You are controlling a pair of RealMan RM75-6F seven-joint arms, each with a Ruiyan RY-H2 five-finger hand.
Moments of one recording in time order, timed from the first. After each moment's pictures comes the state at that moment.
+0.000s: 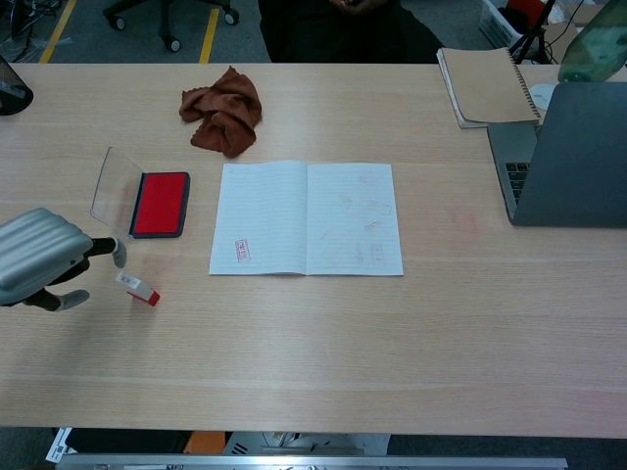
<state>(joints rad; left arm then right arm) -0.32 -1.27 0.11 -1.61 1.65 1.08 0.42 0.03 -1.05 0.03 -1.56 -1.56 1.53 0.19</state>
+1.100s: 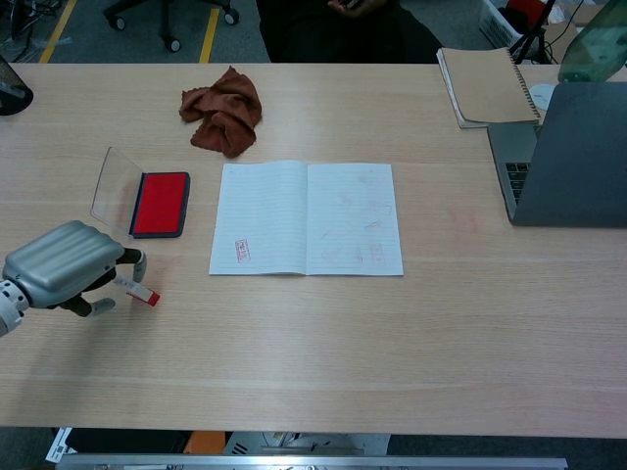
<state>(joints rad) -0.36 -1.38 0.09 -1.59 1.48 1.01 0.49 0.03 -1.06 0.02 -1.52 -1.56 1.51 0.22</state>
